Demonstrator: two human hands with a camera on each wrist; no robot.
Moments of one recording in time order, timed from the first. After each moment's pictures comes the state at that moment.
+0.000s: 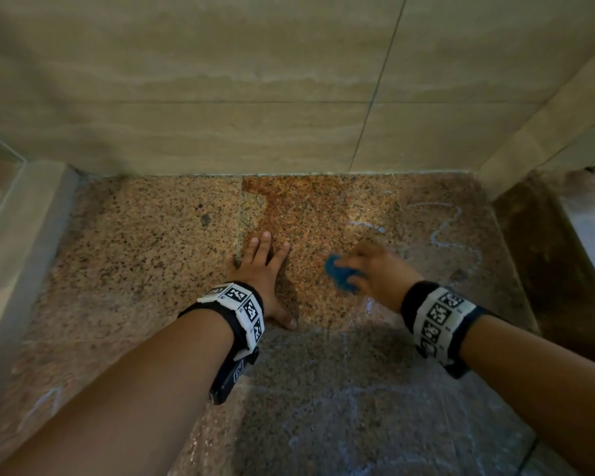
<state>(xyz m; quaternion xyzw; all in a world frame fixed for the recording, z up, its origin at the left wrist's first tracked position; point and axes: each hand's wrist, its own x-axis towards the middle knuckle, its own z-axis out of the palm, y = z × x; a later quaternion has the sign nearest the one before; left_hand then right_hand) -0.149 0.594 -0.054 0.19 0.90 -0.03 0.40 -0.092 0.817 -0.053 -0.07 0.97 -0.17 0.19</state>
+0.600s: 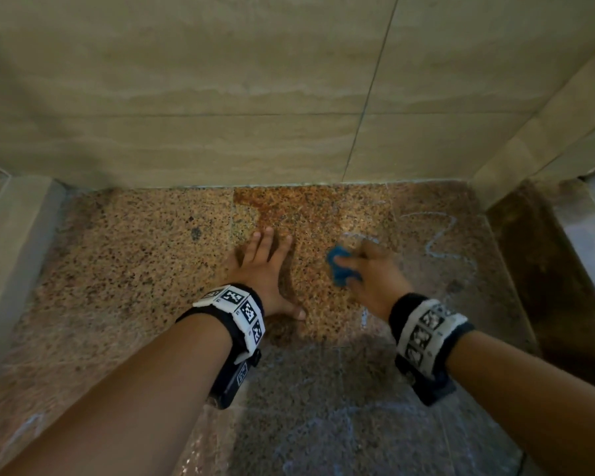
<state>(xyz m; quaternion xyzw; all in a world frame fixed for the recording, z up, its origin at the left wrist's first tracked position) -0.165 0.612 -0.052 0.20 0.91 0.01 0.35 -0.102 0.813 -0.063 0.04 0.96 -0.27 0.07</state>
